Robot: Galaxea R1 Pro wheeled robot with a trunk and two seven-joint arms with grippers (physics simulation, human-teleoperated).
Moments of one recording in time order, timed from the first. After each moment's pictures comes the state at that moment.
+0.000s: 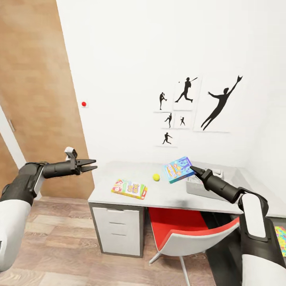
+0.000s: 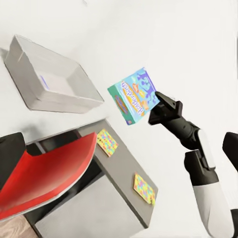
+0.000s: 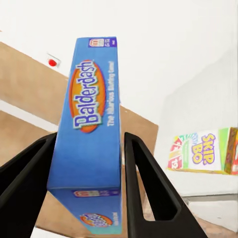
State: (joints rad) left arm -0.98 0.32 0.16 -0.79 0.02 0.99 -1.57; right arm -0.56 -0.01 -0.41 -1.47 -0.92 1.03 0.17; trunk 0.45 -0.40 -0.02
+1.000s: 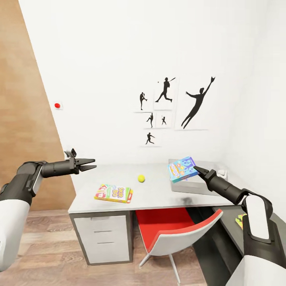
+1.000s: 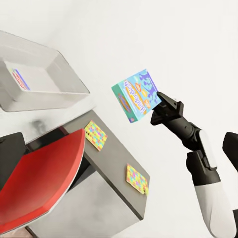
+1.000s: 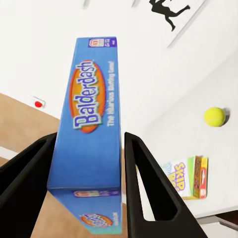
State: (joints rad) left arm -0.98 0.33 0.16 -0.80 0.02 0.99 -1.57; right arm -0.55 -0.01 -0.45 -1.47 -0.92 1.03 0.17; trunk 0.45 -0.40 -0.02
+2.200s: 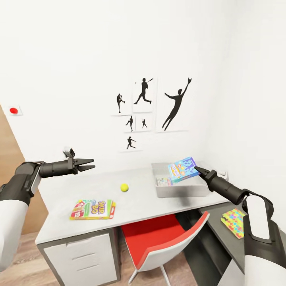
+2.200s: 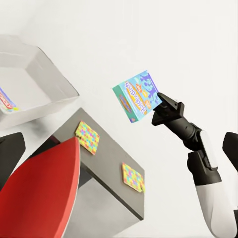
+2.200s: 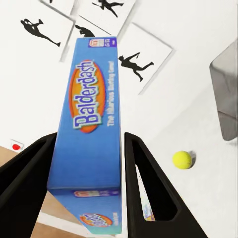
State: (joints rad) left arm -0.98 0.34 0.16 -0.81 0.02 0.99 -1.57; right arm -0.55 -0.01 -0.46 -1.47 -0.92 1.03 0.16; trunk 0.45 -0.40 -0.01
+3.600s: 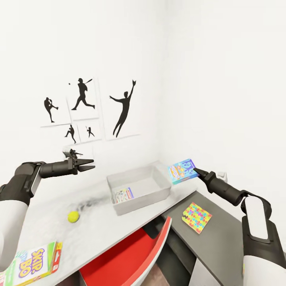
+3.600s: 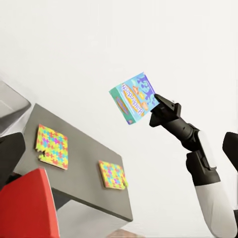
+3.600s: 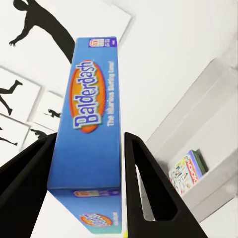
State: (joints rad) left arm -0.98 0.34 0.16 -0.81 0.02 0.99 -1.57; right arm -0.55 -0.01 -0.46 -1.44 -0.91 1.03 0.16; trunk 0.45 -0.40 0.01
